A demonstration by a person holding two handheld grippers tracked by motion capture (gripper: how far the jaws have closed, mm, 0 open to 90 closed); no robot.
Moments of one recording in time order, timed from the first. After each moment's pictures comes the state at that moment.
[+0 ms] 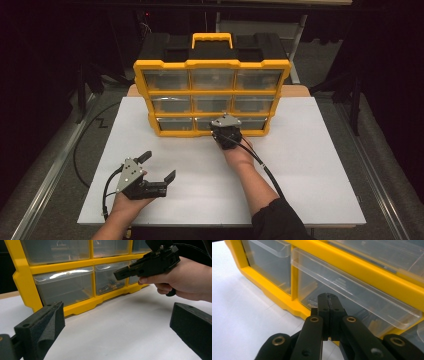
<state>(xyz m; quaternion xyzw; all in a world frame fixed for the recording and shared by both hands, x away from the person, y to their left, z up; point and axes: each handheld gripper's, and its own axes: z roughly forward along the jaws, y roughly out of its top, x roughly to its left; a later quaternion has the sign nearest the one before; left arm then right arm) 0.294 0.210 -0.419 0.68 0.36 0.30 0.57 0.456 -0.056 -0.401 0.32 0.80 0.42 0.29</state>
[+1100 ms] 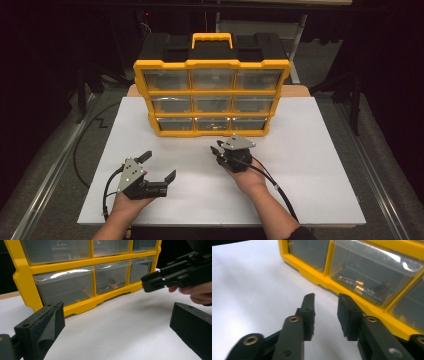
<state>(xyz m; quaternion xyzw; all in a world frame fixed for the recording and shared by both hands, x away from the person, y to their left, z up) 0.295 0.209 -0.419 0.69 0.36 0.30 0.56 0.389 -0.087 -0.406 0.29 0.81 0.44 0.24</state>
